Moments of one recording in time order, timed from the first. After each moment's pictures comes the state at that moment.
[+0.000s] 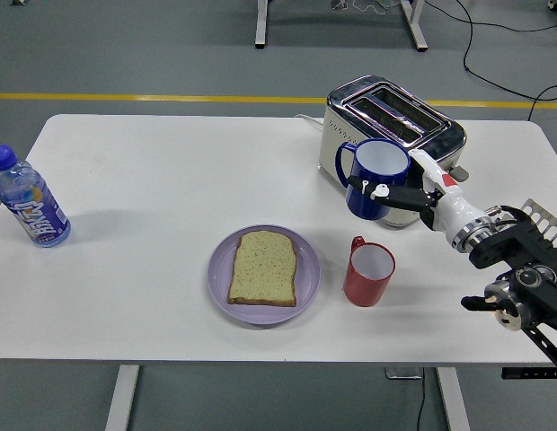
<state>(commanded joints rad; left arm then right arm) -0.19 0.04 -0.54 -0.25 -0.19 0.24 0.03 0.49 -0.42 0.83 1.51 -0.82 -0.33 -0.05</state>
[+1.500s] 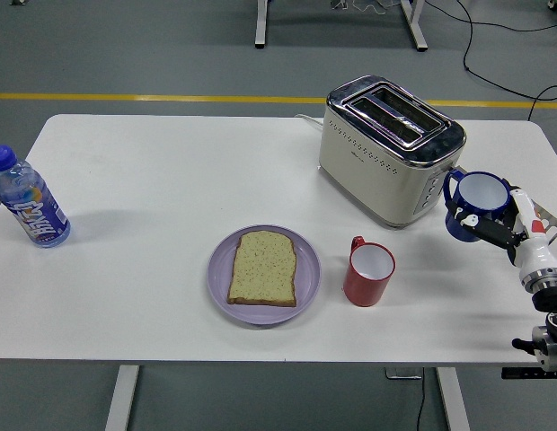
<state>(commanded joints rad) -0.18 0.03 -0.59 -0.25 -0.11 0.25 0.05 0.25 -0.35 1.07 1.22 -1.01 -0.38 0.21</state>
